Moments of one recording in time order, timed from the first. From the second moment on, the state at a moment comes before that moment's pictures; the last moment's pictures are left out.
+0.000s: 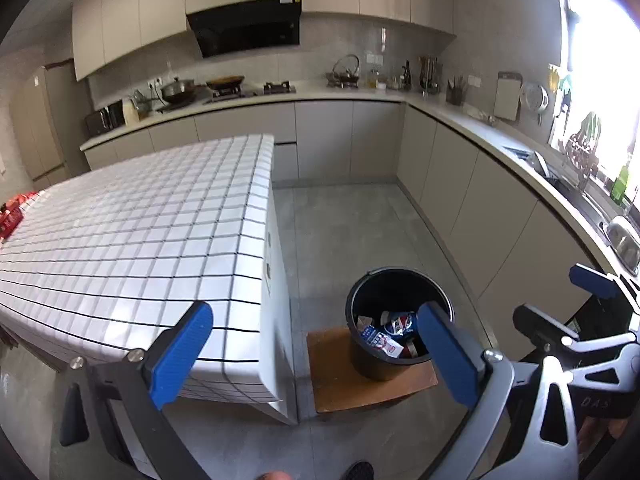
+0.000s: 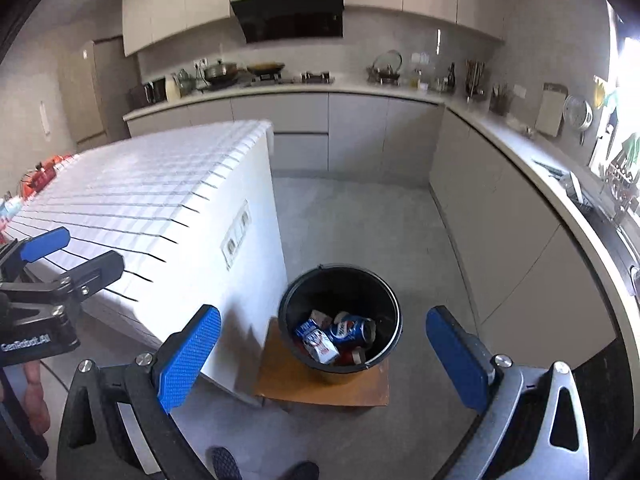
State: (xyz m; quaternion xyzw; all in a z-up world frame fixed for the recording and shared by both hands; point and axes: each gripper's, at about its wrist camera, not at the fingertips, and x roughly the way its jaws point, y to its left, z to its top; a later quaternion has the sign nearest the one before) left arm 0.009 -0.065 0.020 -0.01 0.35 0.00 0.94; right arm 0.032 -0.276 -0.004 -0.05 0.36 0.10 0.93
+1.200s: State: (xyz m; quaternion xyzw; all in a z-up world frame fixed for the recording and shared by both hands) left arm -0.001 -0.047 0.040 -0.01 0.31 -0.02 0.95; right arm 0.013 -0.258 0.039 -0.07 0.31 0.10 0.94
